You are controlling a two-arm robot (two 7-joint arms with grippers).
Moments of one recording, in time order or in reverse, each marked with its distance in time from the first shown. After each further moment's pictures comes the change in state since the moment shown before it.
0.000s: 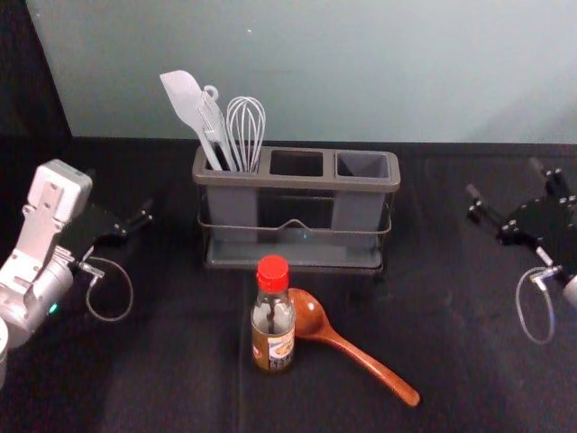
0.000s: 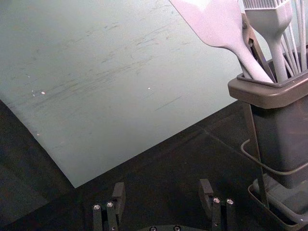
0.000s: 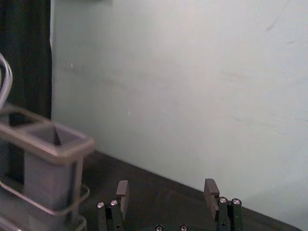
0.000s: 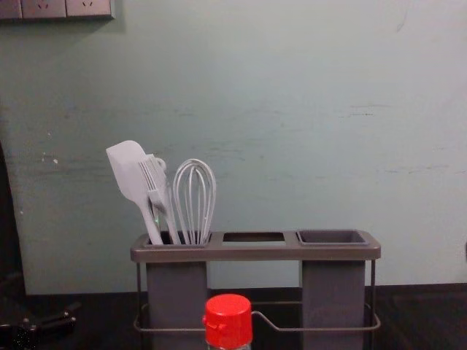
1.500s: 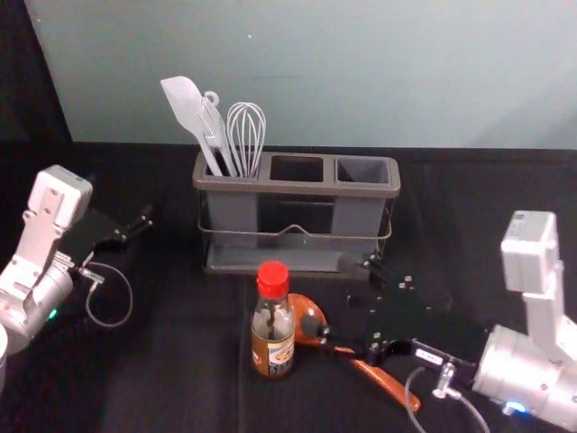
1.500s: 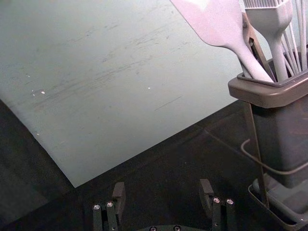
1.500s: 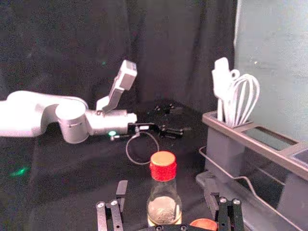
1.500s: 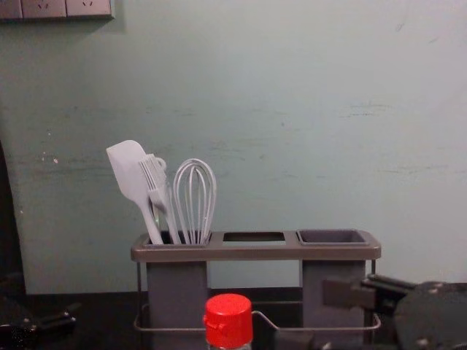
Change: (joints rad) left arm 0.000 0.000 0.000 0.000 0.000 0.000 0.000; right arm -0.071 0.030 -0.105 -0.306 0.181 0.228 0.502
